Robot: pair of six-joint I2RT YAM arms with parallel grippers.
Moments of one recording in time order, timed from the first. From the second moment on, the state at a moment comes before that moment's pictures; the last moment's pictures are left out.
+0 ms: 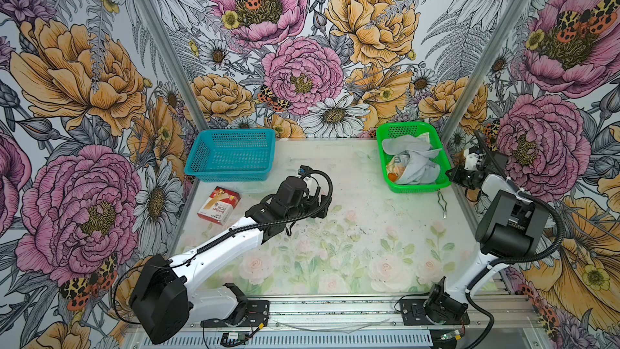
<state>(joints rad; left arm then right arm) -0.72 1.25 0.91 -0.24 -0.04 -0.39 -0.53 1.85 1.31 -0.34 -0.54 -0.02</state>
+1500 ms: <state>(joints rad) -0.74 1.15 0.88 -0.24 0.01 -0.21 -0.37 1.94 1.50 -0.34 -0.56 -0.46</state>
